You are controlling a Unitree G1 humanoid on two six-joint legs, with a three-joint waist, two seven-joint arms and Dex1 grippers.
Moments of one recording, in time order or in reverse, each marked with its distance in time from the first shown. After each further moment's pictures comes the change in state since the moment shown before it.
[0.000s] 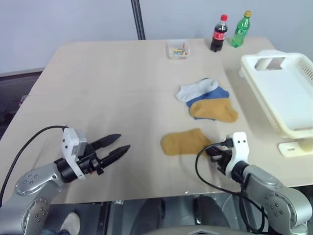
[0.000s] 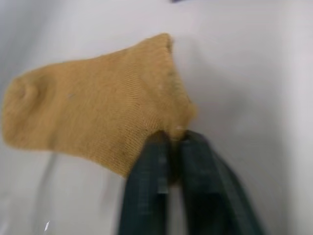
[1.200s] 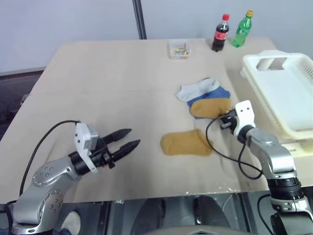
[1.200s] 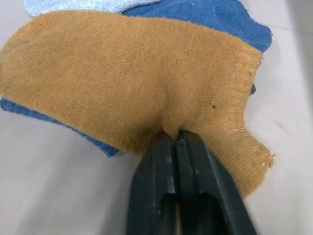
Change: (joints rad) left arm -0.095 -0.054 -0.096 0.007 0.019 -0.006 0.027; right arm -0.392 -0.244 0.065 0.645 -0.320 -0.521 0.132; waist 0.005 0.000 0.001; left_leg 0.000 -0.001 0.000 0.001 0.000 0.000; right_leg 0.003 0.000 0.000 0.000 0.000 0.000
